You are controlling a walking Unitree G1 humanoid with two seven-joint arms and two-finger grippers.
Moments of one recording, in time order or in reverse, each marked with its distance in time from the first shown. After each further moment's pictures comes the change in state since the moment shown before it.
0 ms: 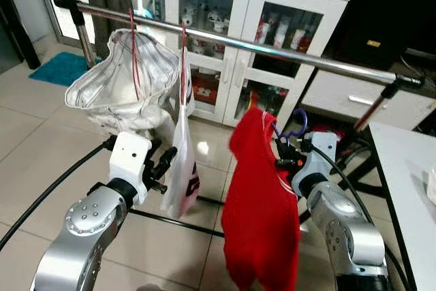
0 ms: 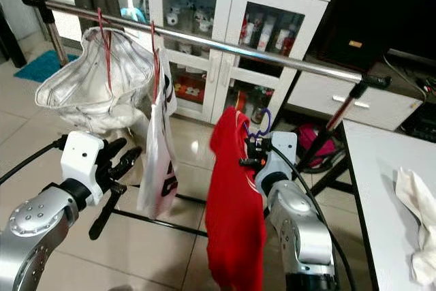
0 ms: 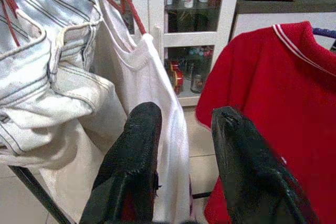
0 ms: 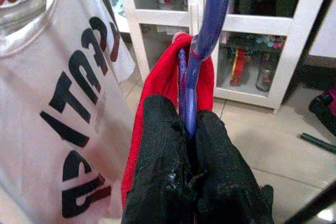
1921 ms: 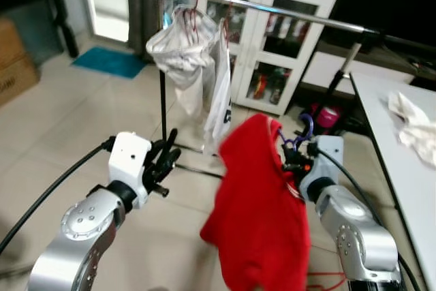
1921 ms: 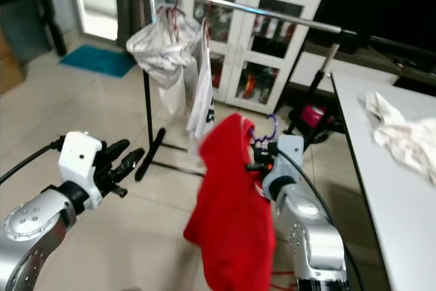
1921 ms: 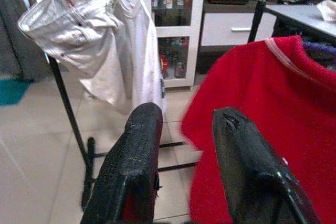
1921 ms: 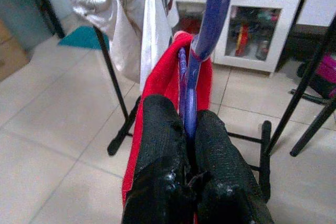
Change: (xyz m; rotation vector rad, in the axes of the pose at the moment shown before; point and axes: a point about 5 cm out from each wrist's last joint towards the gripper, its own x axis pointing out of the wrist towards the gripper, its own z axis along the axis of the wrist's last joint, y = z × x) left arm -0.008 -0.002 0.005 -0.019 -0.006 -0.033; right arm -0.008 -0.006 -0.003 -0.016 0.046 -0.009
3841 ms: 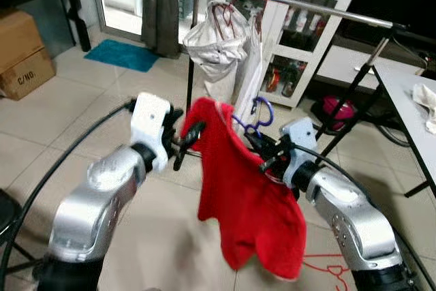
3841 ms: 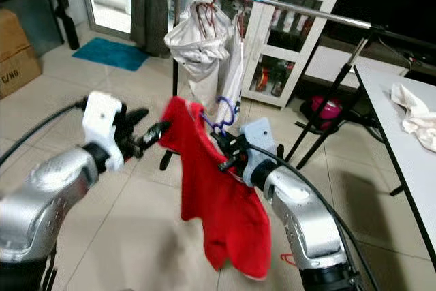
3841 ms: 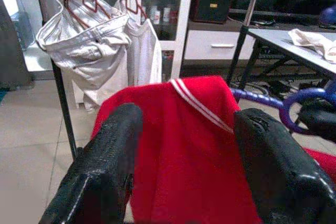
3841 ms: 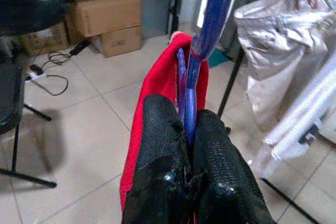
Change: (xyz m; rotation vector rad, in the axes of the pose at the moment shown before) left arm 0.049 -0.003 0.044 -0.048 -0.073 -0.122; right arm 0.000 0.040 0.033 -0.313 -0.116 0.450
